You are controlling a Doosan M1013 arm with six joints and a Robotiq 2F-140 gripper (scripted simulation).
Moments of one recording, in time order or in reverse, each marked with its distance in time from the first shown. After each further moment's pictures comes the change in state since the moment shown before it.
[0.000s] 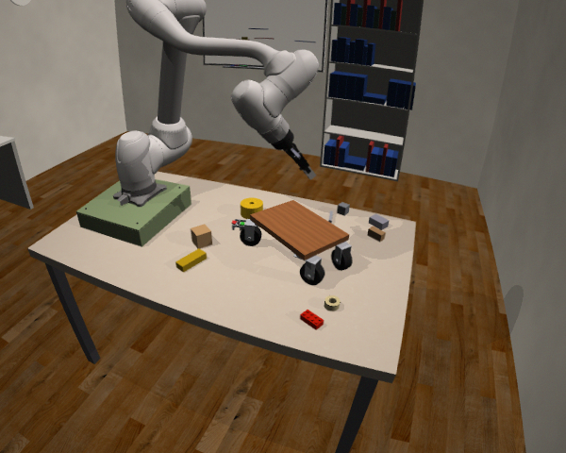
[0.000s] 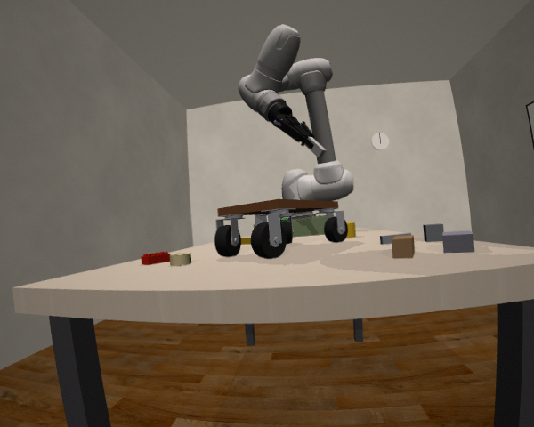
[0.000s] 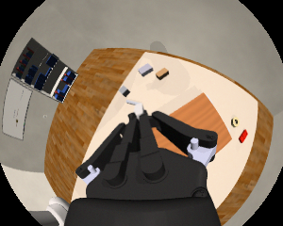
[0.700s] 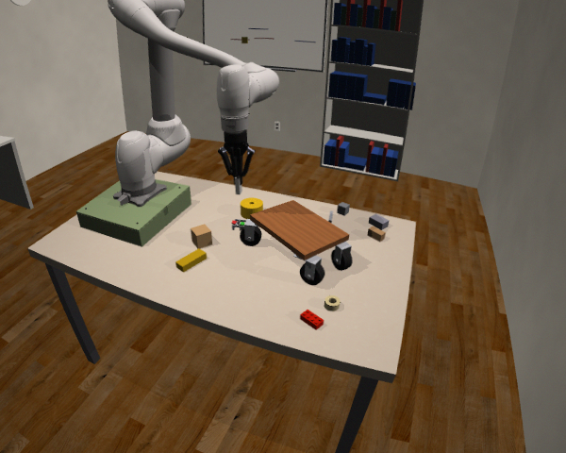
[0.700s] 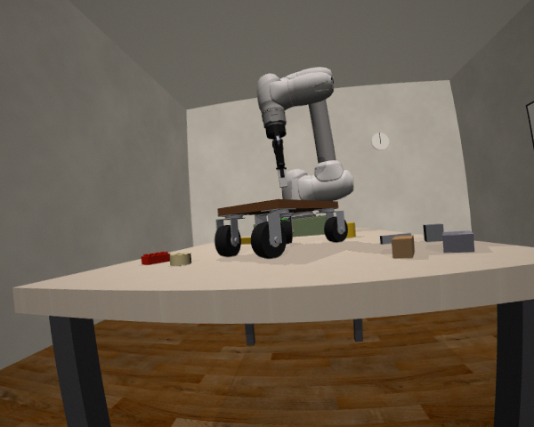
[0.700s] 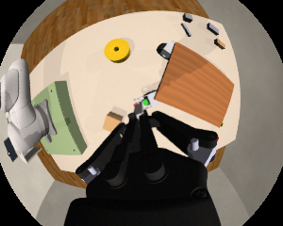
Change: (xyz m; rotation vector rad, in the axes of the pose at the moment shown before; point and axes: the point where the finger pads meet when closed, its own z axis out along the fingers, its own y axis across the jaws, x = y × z) arm -0.211 -0.072 -0.107 0.217 -0.630 -0.891
